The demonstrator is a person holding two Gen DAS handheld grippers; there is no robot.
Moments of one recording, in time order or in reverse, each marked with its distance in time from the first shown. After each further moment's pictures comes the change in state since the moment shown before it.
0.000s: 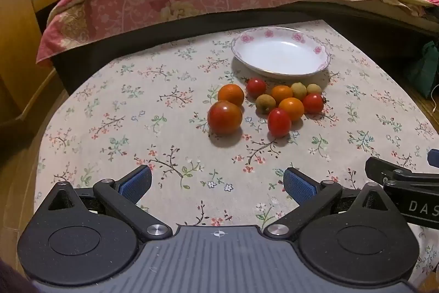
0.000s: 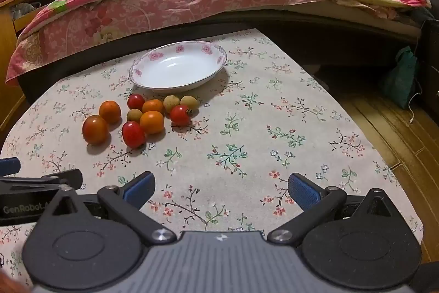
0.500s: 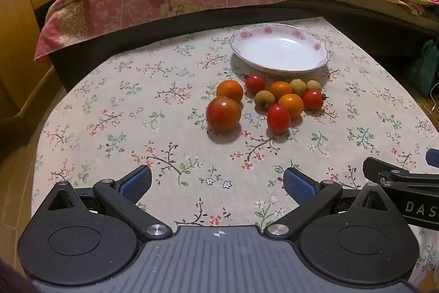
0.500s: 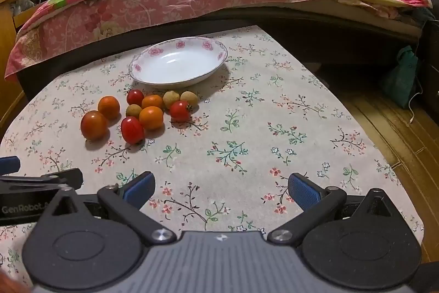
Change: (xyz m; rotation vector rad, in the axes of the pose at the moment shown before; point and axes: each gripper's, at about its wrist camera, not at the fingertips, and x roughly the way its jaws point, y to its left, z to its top) left arm 0.004 -0.001 -0.003 -0.017 0.012 0.000; right arm 0.005 0.002 -0.004 -0.014 0.019 -0.010
